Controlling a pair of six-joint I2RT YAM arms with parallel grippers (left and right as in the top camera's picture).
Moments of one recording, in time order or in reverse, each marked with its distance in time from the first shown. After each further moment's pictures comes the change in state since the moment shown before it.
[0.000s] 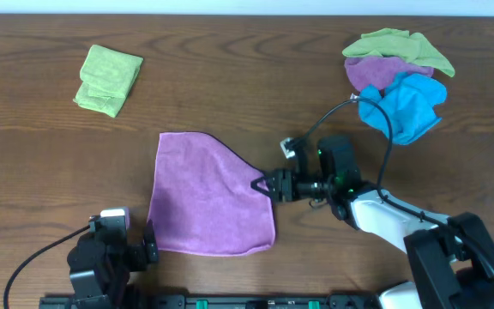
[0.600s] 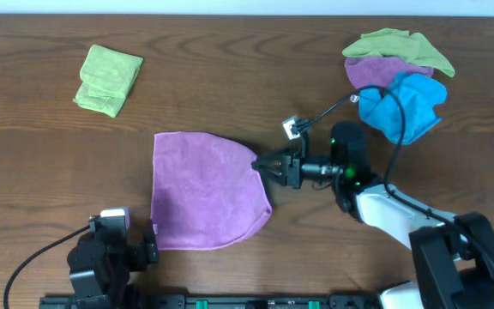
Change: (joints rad) left arm 0.000 0.000 0.000 0.000 0.000 0.000; right arm -0.065 0.001 0.047 0.243 -0.166 -0.108
